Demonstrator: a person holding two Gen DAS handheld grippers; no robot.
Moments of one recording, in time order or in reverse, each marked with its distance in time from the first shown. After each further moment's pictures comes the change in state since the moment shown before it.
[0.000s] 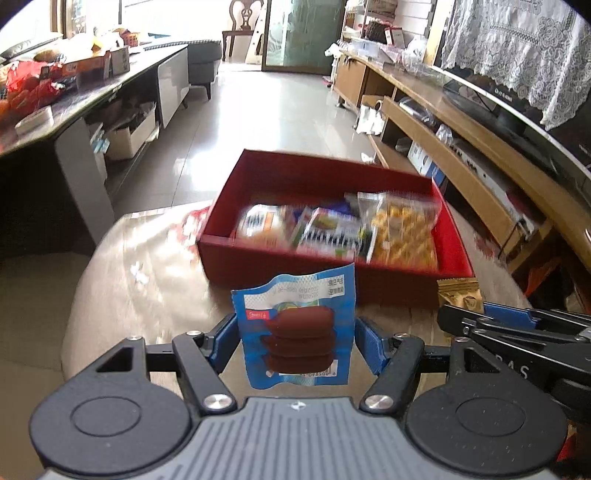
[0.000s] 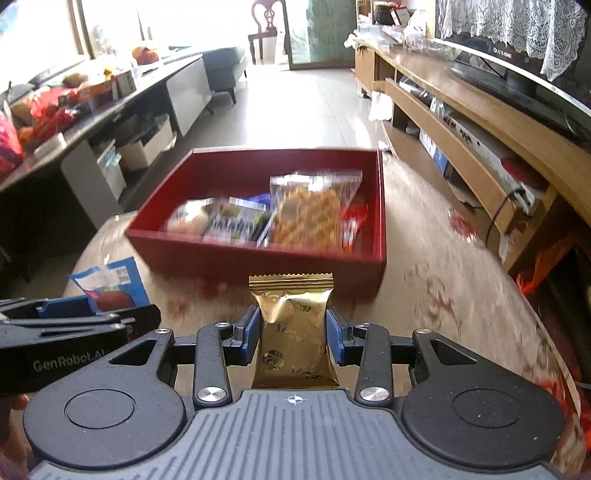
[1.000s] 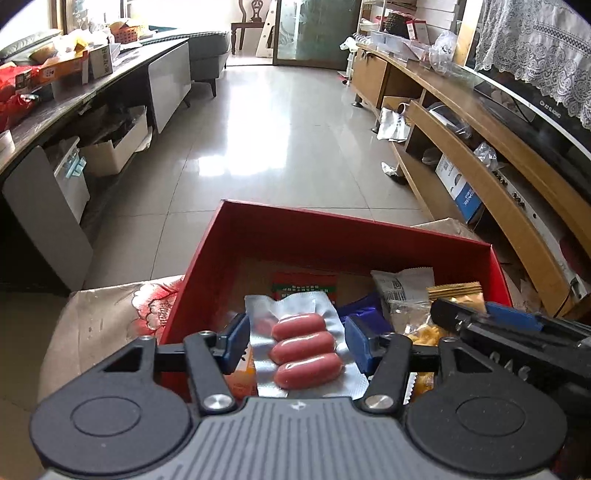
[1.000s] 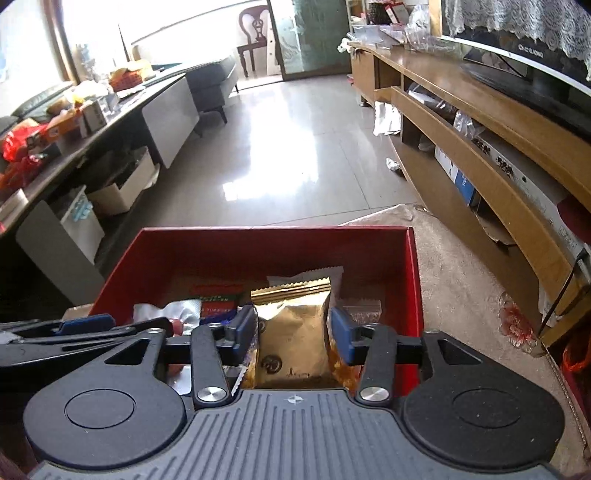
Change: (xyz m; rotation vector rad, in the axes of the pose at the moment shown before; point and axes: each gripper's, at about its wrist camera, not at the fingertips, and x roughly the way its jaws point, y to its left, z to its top) left arm 0.109 -0.011 0.096 -0.025 0.036 0.040; right arm 0.097 -0.019 0.087 0.071 -0.032 0.032
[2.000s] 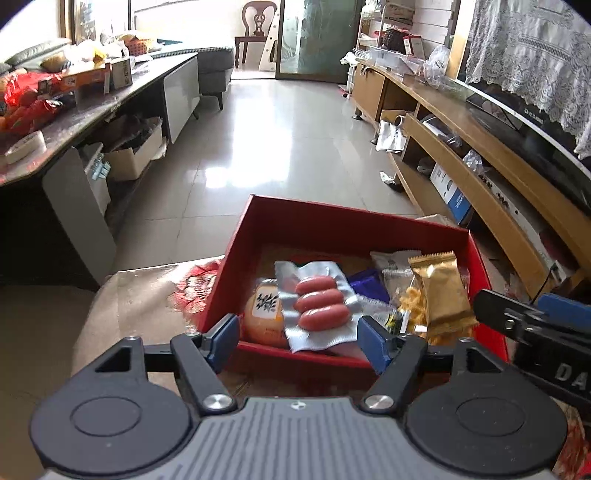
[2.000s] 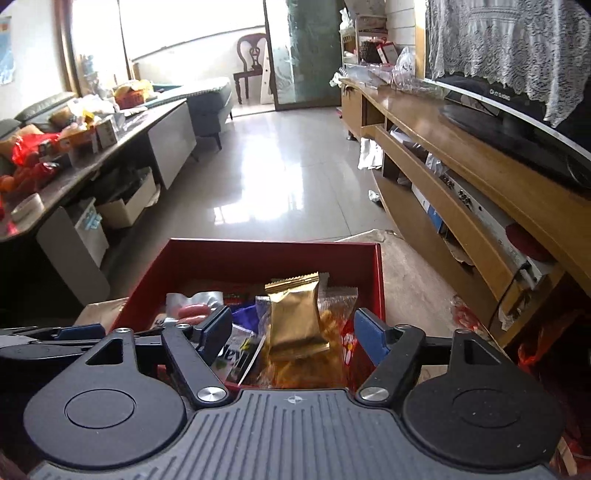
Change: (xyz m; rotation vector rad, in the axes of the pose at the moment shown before) left arm -0.066 0.015 -0.034 0.016 -0.051 0.015; right arm -0.079 0.019 -0.018 -0.042 -0.099 -0.065
